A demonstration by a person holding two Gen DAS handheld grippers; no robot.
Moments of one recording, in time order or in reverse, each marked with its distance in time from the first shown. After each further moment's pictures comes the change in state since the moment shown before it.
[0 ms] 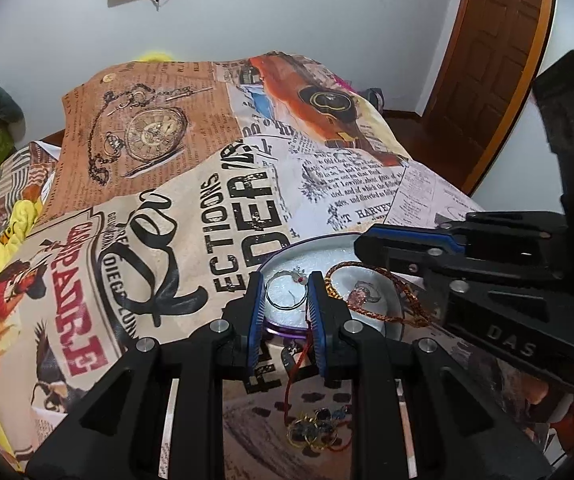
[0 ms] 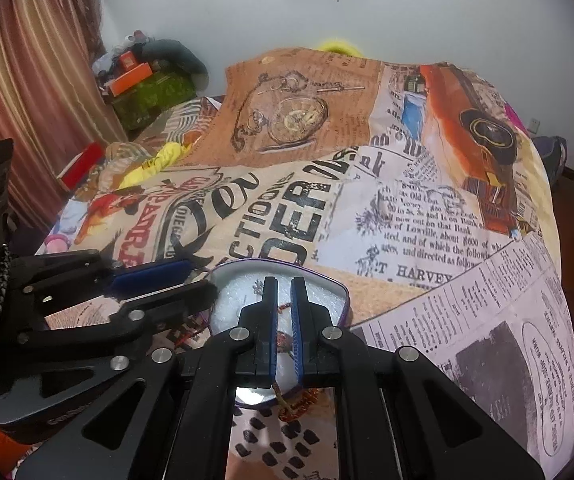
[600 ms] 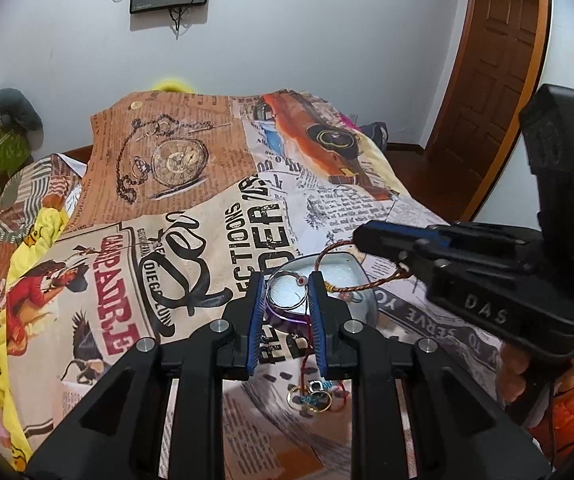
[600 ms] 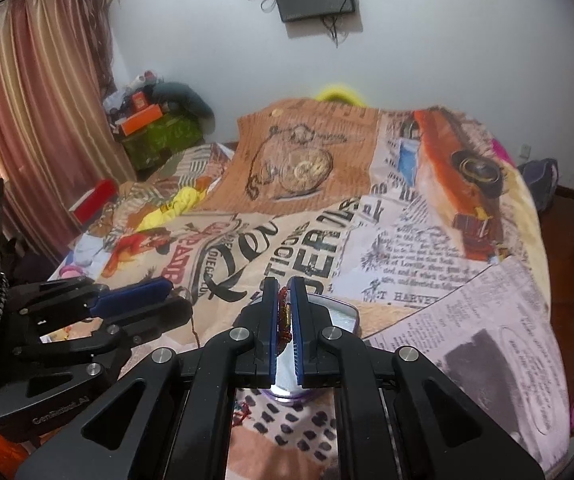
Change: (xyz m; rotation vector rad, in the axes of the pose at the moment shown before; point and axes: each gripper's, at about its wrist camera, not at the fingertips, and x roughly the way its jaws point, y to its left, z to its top) left arm -0.062 0.005 -0.010 -0.040 -0.117 0.025; right arm -0.041 0.022 0.000 0.009 -0.156 0.008
